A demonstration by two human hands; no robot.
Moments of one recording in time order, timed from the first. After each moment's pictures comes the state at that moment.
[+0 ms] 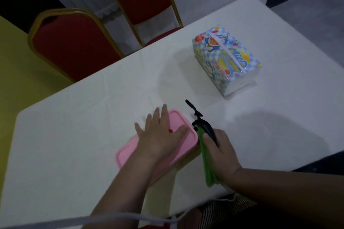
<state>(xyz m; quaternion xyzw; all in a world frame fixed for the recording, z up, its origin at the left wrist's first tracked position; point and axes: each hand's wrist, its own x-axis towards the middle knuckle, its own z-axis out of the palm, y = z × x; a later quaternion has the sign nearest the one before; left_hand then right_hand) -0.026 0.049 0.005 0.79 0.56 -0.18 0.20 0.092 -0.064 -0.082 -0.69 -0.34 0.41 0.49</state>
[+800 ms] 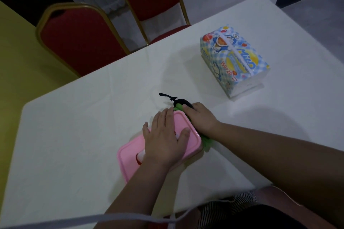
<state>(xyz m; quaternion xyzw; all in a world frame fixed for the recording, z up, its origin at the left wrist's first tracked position) -0.032 0.031 -0.019 0.82 0.56 -0.05 0.12 0.109 0.045 -0.065 -0.65 -0.42 0.51 0.37</state>
